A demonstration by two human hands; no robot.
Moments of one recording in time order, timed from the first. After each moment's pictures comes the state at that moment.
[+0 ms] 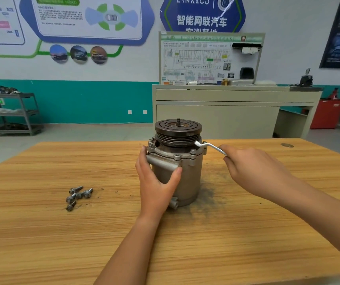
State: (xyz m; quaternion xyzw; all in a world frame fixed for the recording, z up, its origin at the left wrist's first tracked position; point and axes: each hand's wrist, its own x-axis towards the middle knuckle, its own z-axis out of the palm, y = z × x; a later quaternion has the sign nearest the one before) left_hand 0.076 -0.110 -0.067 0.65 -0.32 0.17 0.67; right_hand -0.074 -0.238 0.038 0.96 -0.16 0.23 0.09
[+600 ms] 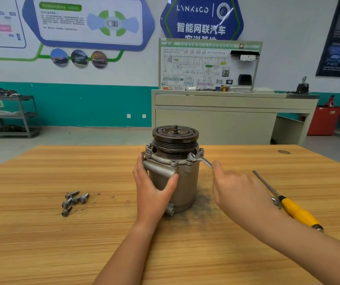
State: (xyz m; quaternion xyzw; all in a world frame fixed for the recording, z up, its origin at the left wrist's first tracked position) left_hand 0.071 -0.110 -0.064 0.64 -0.31 0.16 0.68; right_hand -0.078 -0.197 0.027 0.94 -0.20 0.21 0.21
